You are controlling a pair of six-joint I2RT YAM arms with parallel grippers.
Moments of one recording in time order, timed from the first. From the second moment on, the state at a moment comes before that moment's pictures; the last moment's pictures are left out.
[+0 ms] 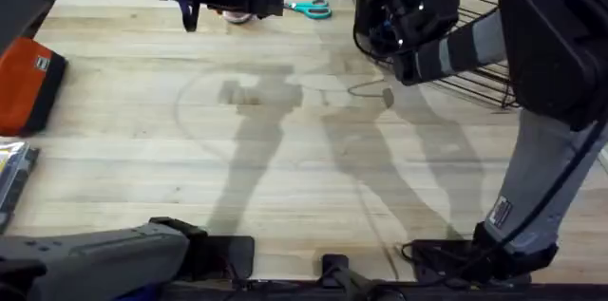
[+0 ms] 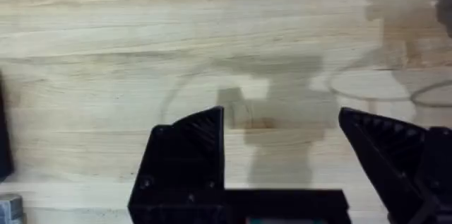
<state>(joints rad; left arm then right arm) -0.30 1.44 1.52 -1.05 -0.23 -0.19 0.23 2.20 1.11 1.41 -0.05 0.08</state>
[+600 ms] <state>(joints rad) -0.30 1.44 1.52 -1.05 -0.23 -0.19 0.23 2.21 1.14 1.32 -0.05 0.04</state>
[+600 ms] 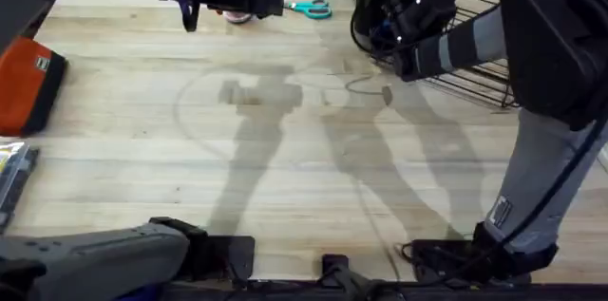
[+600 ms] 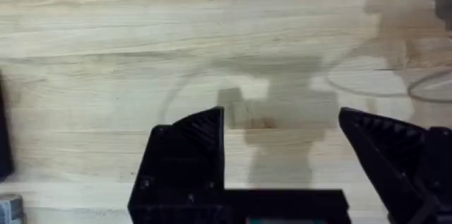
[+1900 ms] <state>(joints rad) -0.30 1.44 1.52 -1.05 -0.23 -0.19 0.23 2.23 1.14 1.31 -0.05 0.00</state>
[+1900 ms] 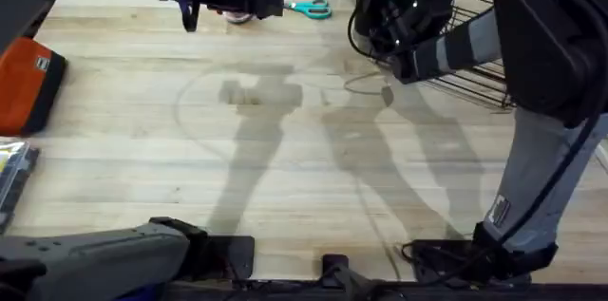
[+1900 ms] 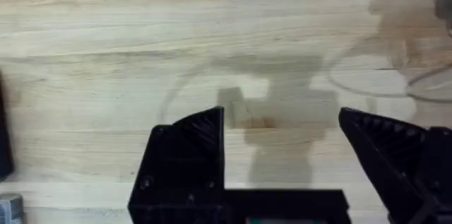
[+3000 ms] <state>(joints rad) -0.30 1.44 1.52 -1.06 -0.23 -0.19 0.23 2.23 1.09 1.31 -0.05 -0.01</state>
